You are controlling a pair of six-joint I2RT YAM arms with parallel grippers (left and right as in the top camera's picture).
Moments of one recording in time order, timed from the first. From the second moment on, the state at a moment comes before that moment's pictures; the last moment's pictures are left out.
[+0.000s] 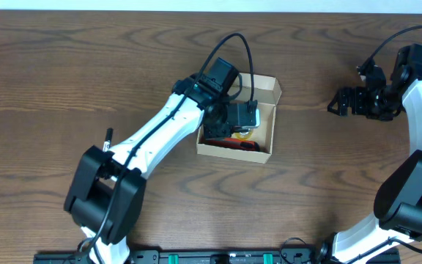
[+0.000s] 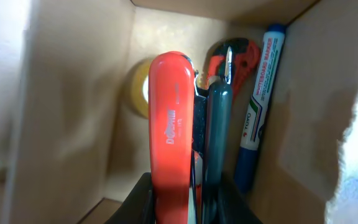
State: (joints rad) left arm -0.61 1.91 1.48 -0.82 0.26 0.94; right arm -0.34 1.83 1.49 -1.08 -0.31 -0.27
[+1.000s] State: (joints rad) left arm -0.61 2.02 1.49 -0.86 0.23 0.88; right arm -0.34 1.83 1.49 -1.08 -0.31 -0.26
